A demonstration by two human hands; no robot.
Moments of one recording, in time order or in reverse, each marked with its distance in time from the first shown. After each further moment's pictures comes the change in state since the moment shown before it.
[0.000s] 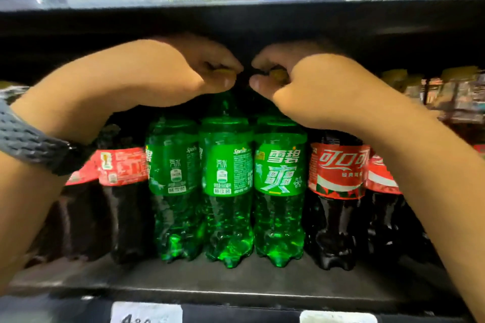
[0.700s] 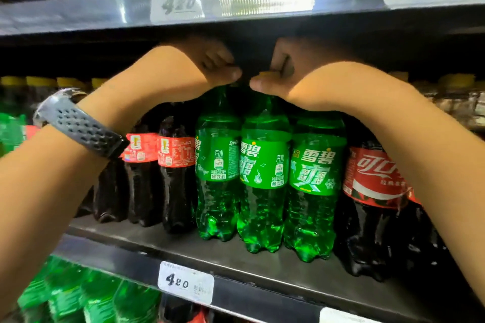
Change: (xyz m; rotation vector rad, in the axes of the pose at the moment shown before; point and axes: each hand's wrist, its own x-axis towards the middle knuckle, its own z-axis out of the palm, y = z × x) left_hand -0.049 0.004 -0.018 -0.067 0.189 -0.285; right_hand 0.038 -0.020 0.012 0.111 -0.115 -0.101
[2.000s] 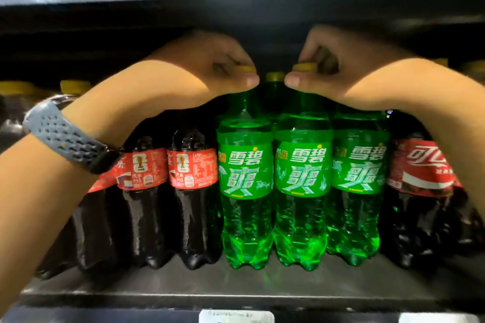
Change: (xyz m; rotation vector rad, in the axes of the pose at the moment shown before) left_hand 0.016 -0.045 0.008 -0.335 -0.144 0.219; right_hand 0.003 -0.001 0.018 -0.039 0.097 0.149
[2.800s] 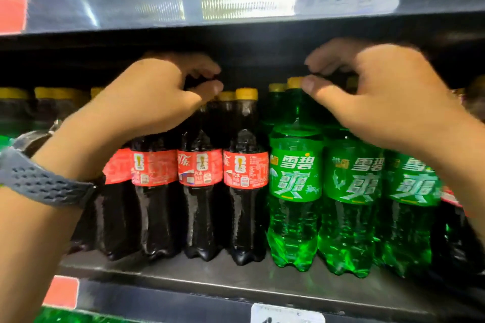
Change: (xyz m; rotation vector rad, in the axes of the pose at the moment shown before) left_hand -0.075 -0.039 -0.062 0.526 0.242 -0.089; right_hand -0.017 -0.069 0.018 0.027 0.288 -0.090
